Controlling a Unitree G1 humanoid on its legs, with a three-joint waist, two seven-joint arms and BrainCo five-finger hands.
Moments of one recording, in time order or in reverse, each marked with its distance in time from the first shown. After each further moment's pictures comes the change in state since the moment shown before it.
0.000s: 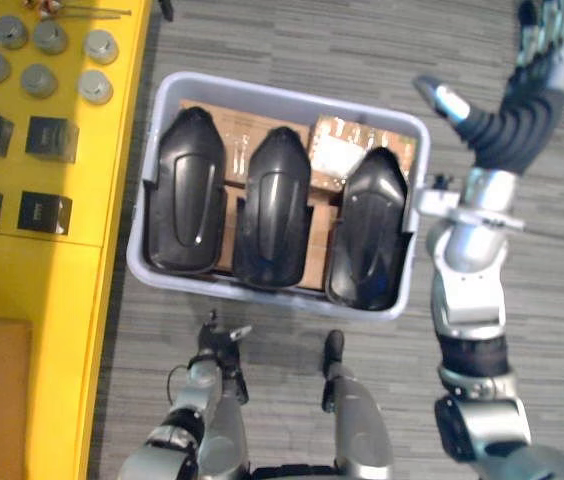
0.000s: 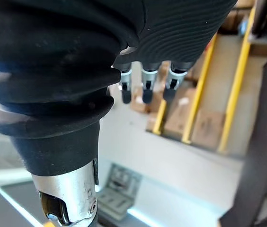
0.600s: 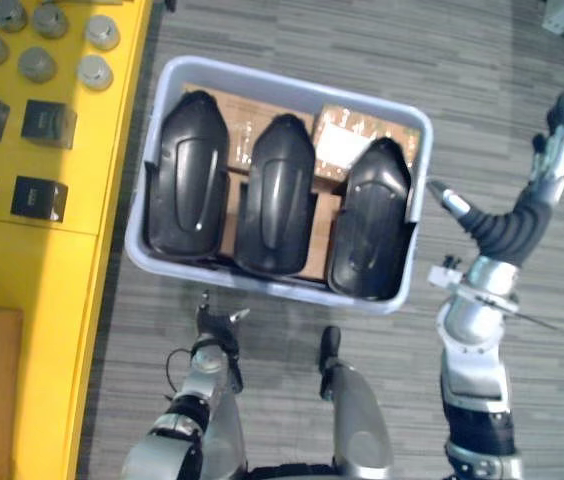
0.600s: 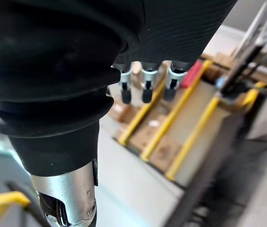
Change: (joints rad) left arm 0.066 -0.012 0.053 -0.005 0.083 0.001 0.121; right arm 0.368 0.127 -0.067 -0.059 -0.157 0.074 -0.066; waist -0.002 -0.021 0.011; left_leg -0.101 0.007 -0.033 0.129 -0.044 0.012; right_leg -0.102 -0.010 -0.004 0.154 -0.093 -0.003
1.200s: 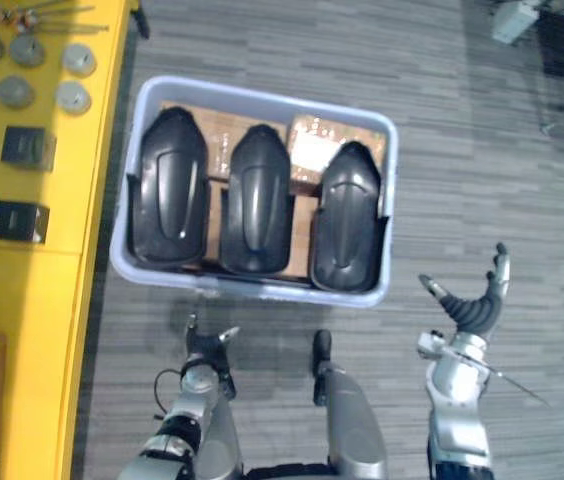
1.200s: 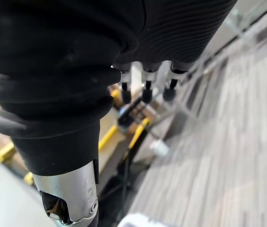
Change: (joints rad) left arm 0.047 0.020 -0.054 -0.066 0.015 0.003 0.004; right arm 0.211 0.103 -0.069 0.236 0.070 0.058 0.004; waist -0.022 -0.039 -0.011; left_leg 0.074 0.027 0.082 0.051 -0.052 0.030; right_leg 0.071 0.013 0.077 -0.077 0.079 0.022
